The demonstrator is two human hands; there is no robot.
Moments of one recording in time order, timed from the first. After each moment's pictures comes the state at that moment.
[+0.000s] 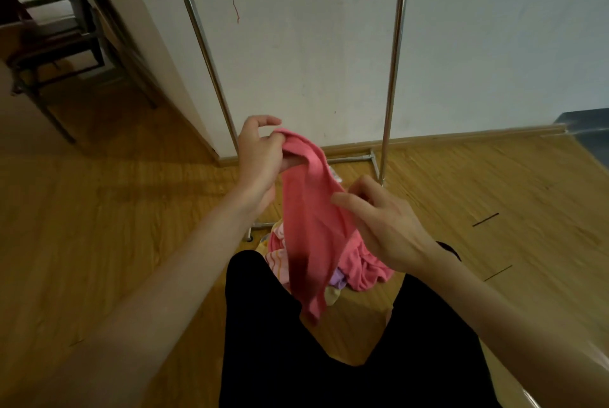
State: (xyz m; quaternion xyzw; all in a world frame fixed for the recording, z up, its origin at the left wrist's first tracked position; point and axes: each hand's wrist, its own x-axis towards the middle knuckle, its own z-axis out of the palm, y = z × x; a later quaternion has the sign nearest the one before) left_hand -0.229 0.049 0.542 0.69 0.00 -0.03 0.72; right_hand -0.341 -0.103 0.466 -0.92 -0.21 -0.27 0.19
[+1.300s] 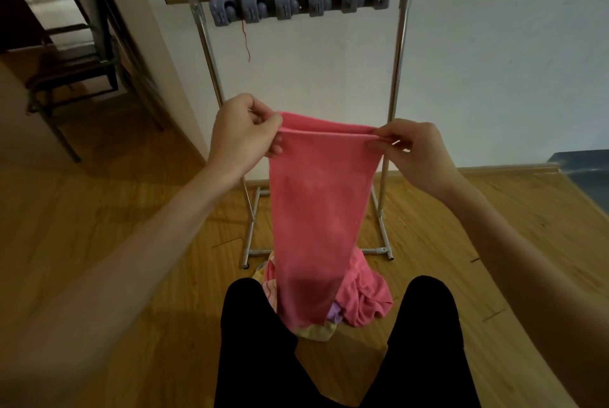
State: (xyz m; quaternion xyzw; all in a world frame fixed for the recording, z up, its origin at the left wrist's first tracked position) left_hand -0.205 0.069 0.611 0.84 -0.16 0.10 0.52; right_hand -0.268 -0.170 0.558 -0.88 -0.07 -0.29 0.37
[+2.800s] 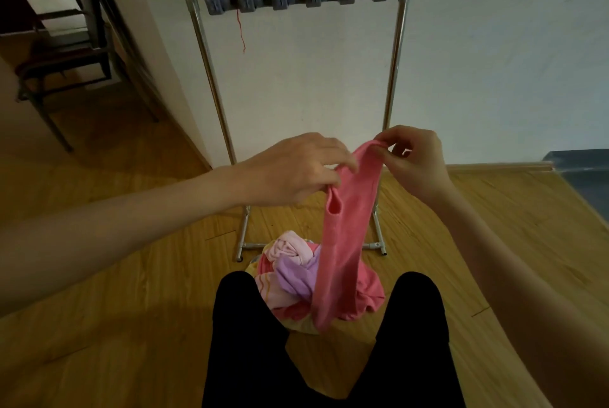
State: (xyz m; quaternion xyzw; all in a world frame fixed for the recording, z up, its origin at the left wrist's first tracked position) left_hand -0.199 0.037 0.578 0.67 -0.72 0.20 0.03; right_hand -0.267 -0.178 0.536 -0.86 0.00 -0.30 0.41
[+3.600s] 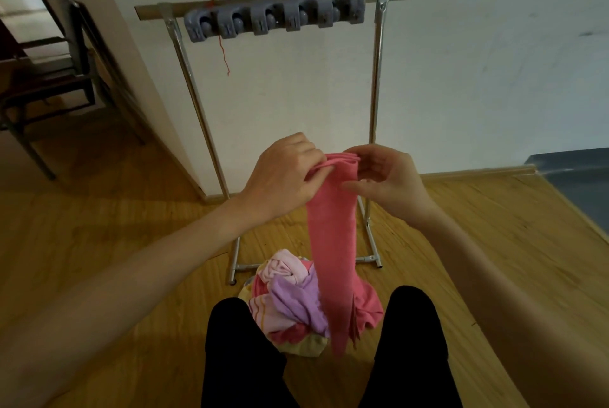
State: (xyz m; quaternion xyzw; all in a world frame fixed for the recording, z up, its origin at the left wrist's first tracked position) left_hand -0.187 0.013 0.564 0.79 -0.51 0.28 0.18; right_hand -0.274 -0.164 0.543 -0.79 -0.07 -0.21 0.57
